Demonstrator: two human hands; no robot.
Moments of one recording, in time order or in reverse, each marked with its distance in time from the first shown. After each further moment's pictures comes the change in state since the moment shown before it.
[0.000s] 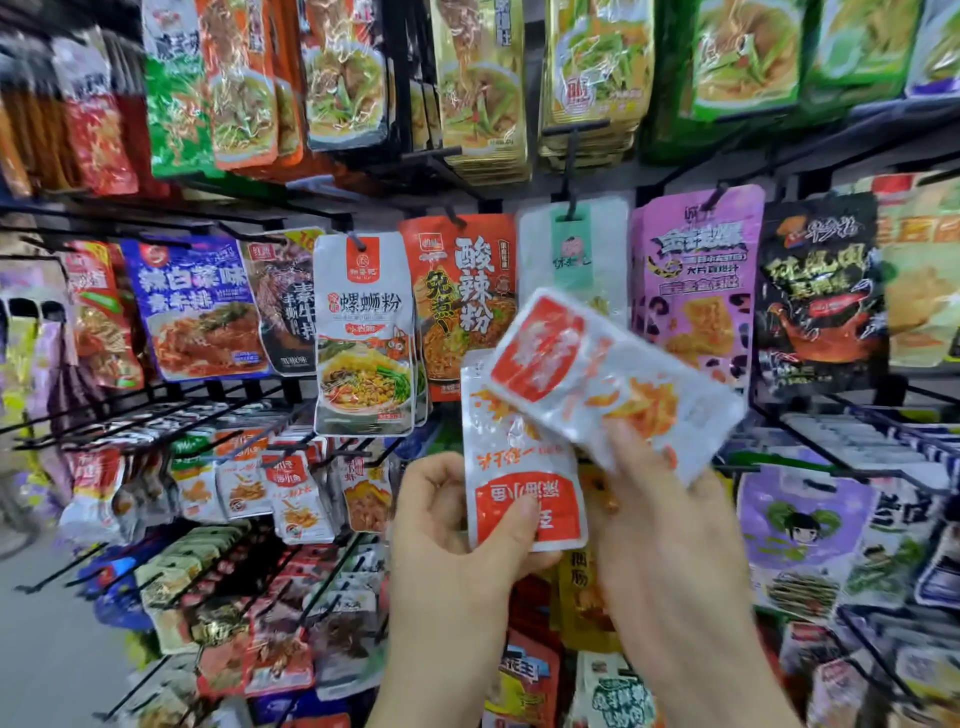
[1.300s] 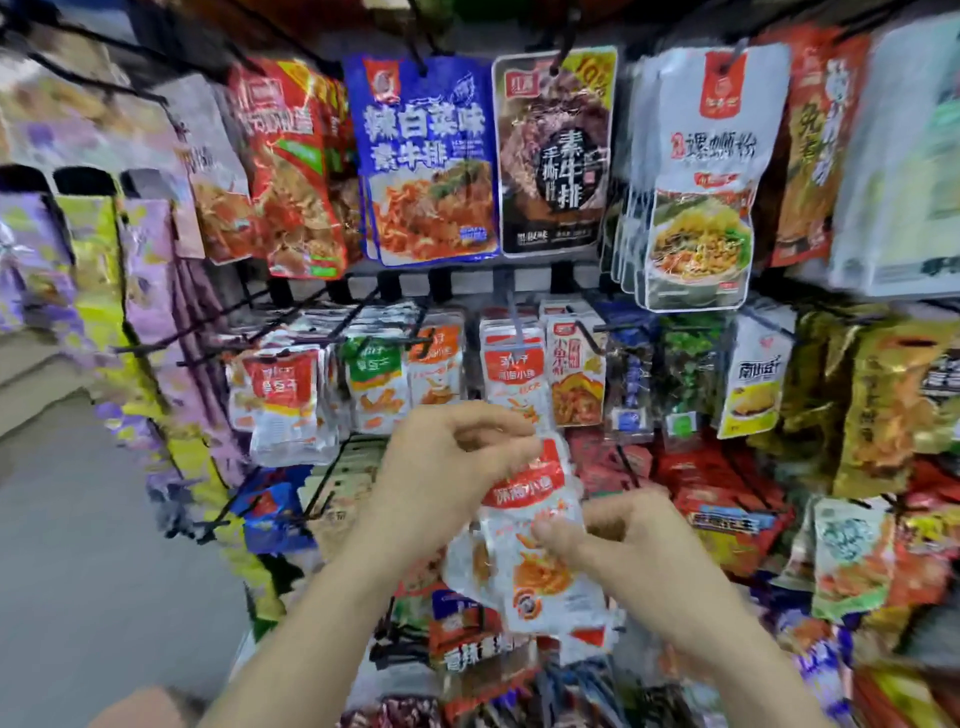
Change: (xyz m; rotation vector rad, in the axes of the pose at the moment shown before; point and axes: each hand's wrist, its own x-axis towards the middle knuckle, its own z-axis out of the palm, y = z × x) left_hand 0.127 0.049 -0.313 0.646 -0.482 -0.065; right_hand -0.083 0.243 0.118 -1.226 -0.257 0.252
